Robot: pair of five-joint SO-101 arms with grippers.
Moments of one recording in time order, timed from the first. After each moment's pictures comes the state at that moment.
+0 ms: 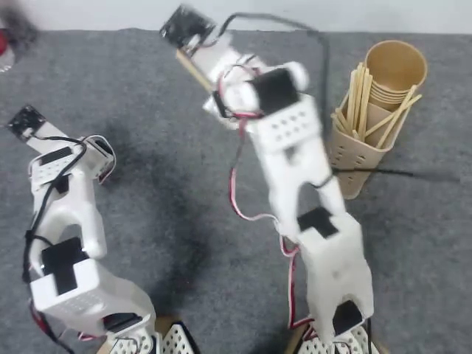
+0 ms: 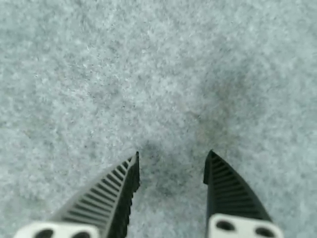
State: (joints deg) left arm -30.2 7.3 28.5 44.3 33.3; right arm -32.6 30.6 -74.5 100.7 26.9
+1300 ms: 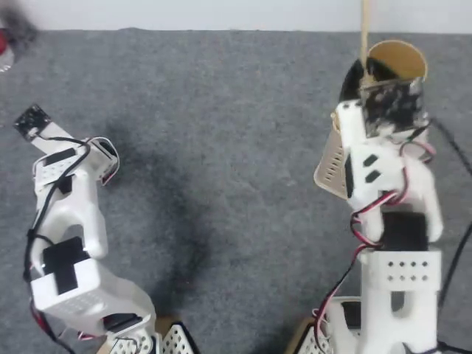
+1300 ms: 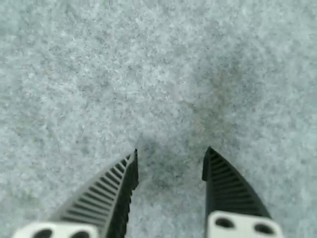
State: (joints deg) left arm -29.3 7.3 29.8 43.2 32.1; right arm -4.3 -51.6 37.5 26.8 18.4
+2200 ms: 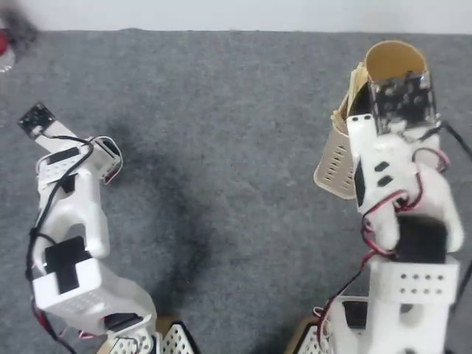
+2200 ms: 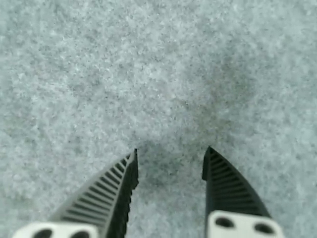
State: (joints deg) left arm -28.3 7.3 29.8 42.9 32.0; right arm -3.5 -47.7 18.4 54.6 20.1
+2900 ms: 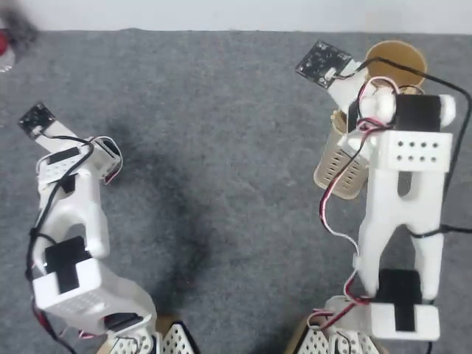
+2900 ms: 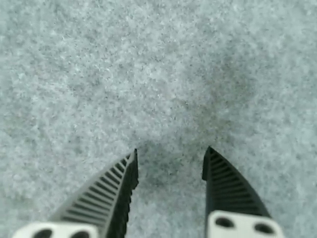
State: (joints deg) left arm -28.3 7.3 29.8 42.9 32.0; right arm -2.1 -5.5 -19.4 100.1 53.8
